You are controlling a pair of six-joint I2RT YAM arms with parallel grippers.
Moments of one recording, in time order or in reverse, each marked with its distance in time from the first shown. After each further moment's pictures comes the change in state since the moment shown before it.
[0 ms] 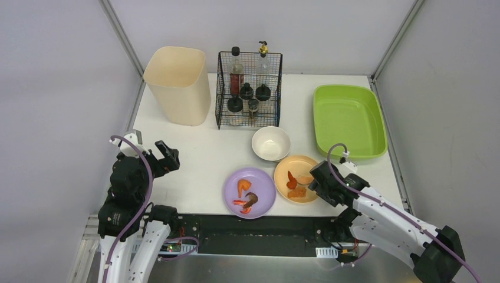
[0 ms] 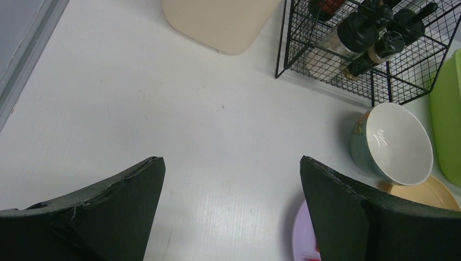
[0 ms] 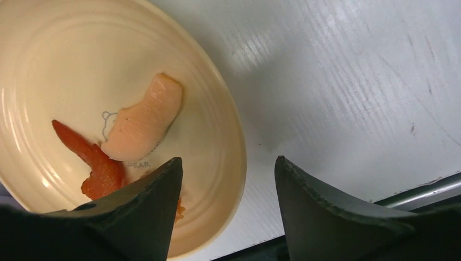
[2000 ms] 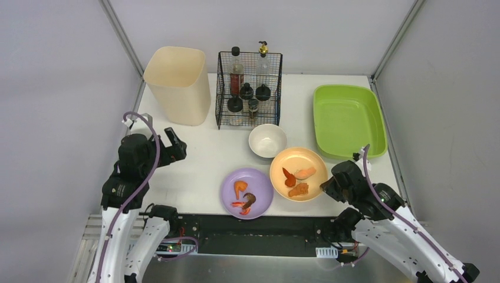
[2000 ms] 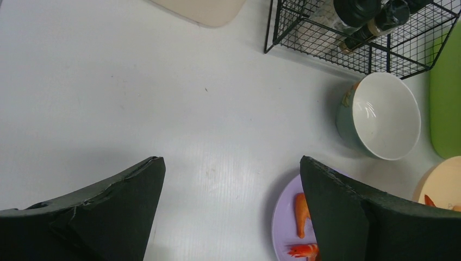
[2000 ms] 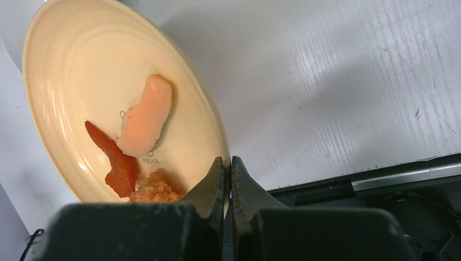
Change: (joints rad) left arm 0.000 0.208 0.063 0.000 0.085 -0.012; right arm -0.002 -0.297 0.170 -0.192 -0.093 -0.092
